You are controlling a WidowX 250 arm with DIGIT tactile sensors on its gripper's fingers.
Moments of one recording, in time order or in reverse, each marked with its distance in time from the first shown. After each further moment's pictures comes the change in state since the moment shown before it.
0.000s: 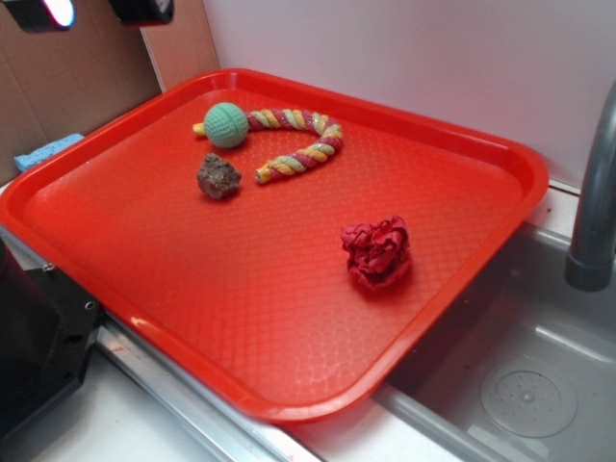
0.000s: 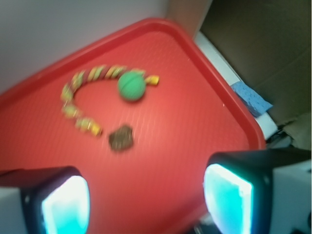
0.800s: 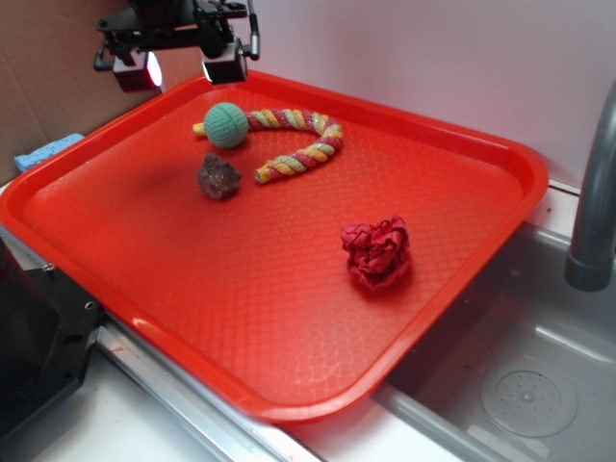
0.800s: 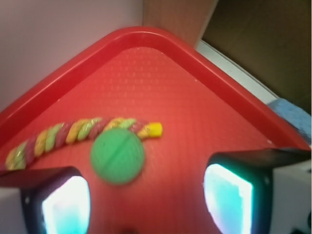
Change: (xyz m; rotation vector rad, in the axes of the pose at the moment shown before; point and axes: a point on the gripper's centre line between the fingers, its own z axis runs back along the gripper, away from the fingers) arm 0.052 -0.007 -0.107 0.098 -0.088 0.163
